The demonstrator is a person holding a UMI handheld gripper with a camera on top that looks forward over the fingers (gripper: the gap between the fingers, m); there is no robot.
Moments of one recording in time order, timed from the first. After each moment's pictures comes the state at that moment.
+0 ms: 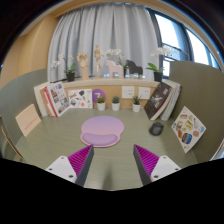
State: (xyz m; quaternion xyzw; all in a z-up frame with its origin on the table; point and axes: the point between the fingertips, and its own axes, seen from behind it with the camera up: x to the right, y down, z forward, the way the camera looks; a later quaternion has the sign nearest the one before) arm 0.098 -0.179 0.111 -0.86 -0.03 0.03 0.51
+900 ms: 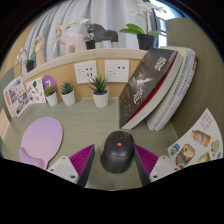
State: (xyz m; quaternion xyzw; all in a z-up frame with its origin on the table) arm 0.283 0.062 -0.010 -0.90 -0.02 0.02 0.43
